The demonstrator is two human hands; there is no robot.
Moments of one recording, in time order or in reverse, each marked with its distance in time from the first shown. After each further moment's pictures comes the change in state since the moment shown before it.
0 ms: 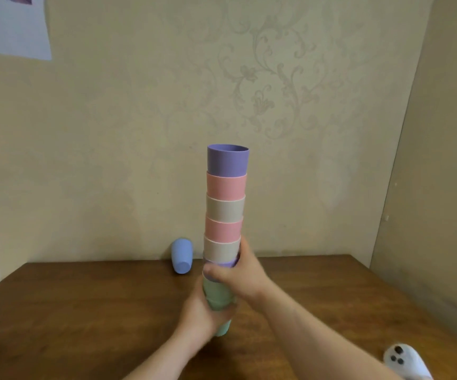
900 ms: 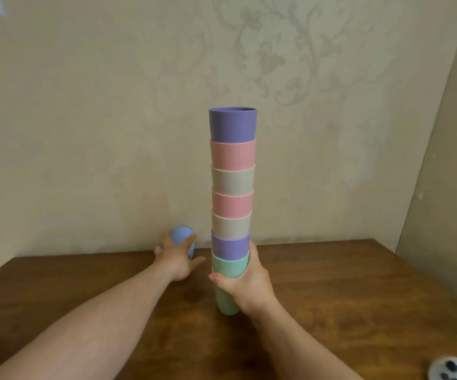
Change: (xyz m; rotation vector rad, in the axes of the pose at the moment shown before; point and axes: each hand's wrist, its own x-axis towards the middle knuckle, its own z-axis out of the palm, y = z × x) left_hand 0.156 -0.016 -0.051 0.940 -0.128 -0.179; right_hand 0.035 0.089 0.013 -0.045 0.111 0.095
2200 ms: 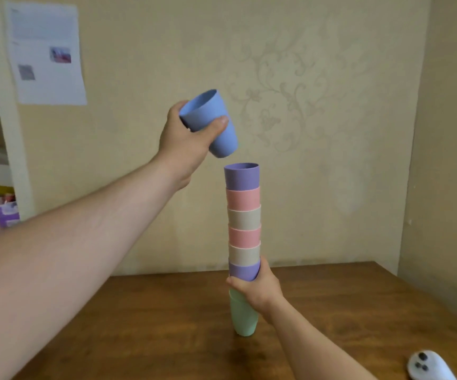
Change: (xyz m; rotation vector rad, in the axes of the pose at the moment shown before) left_hand -0.185 0.076 -0.286 -1.252 0.709 0.623; right_hand -0.047 -0.070 -0.016 0.013 0.004 0.071
